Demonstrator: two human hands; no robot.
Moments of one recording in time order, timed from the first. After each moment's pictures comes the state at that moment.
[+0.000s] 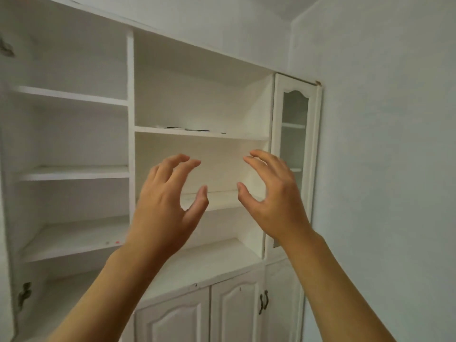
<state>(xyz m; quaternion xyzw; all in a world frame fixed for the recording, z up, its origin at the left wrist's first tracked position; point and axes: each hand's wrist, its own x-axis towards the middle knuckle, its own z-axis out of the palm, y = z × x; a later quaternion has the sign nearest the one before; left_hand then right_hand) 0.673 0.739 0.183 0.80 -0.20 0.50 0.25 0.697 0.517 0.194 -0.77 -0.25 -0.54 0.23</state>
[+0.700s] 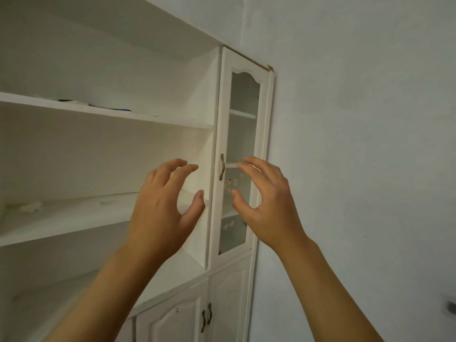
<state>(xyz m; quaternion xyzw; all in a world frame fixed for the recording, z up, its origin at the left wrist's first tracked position) 0.877 0.553 0.163 0.80 -0.25 0.45 0.32 0.849 0.338 0.175 -0.81 -0.15 -0.53 0.19</state>
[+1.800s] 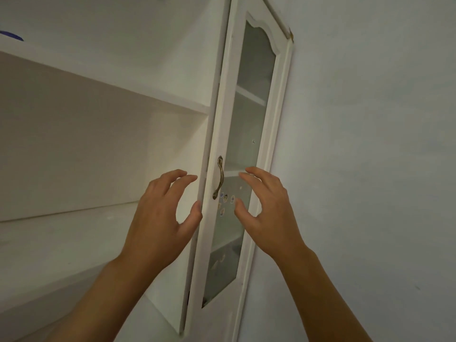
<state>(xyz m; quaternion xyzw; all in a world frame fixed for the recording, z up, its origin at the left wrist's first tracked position) 1.288 0.469 0.129 0.78 -0.29 0.39 0.40 1.221 0.256 0.160 -0.85 -0.07 -0.50 0.16</state>
